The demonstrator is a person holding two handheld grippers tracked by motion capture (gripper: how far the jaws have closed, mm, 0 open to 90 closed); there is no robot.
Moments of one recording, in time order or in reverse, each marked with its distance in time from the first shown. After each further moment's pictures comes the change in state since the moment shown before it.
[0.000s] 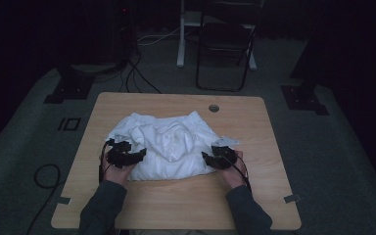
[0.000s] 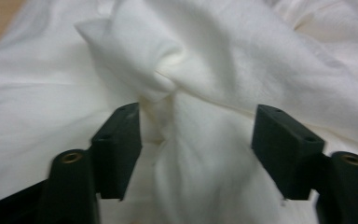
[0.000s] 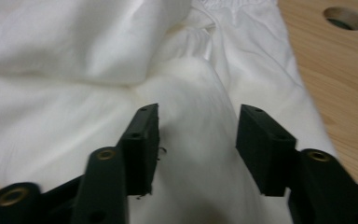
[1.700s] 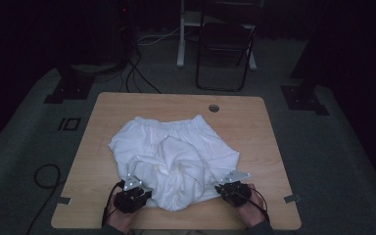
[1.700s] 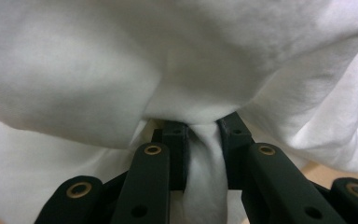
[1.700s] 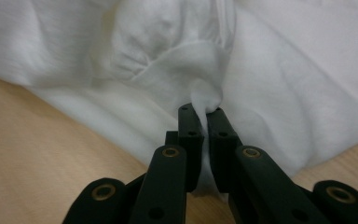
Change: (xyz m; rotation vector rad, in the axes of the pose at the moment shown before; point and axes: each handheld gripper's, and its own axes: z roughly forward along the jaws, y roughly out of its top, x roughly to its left) left arm -0.054 -0.107 -0.030 0.100 -0.152 0.171; right arm 0.034 -0.081 -0.071 0.183 0.101 -0.077
